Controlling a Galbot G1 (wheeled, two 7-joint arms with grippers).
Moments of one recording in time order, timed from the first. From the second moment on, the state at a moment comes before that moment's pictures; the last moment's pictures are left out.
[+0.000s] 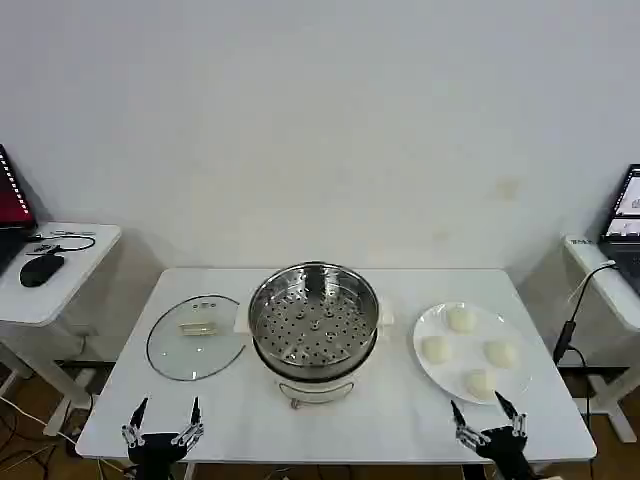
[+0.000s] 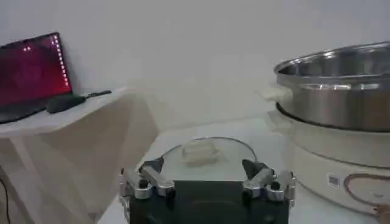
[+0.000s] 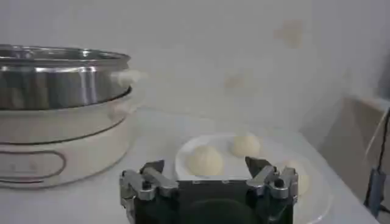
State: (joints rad) left arm 1.84 -1.32 -0.56 -2.18 -0.04 0.14 -0.27; right arm -1.76 1.21 0.75 2.03 0.20 -0.02 -0.10
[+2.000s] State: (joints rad) left arm 1.77 -1.34 -0.65 -2.24 0.11 0.30 -0.11; right arm -0.07 0.83 -0.50 0.85 -0.37 0.07 -1.04
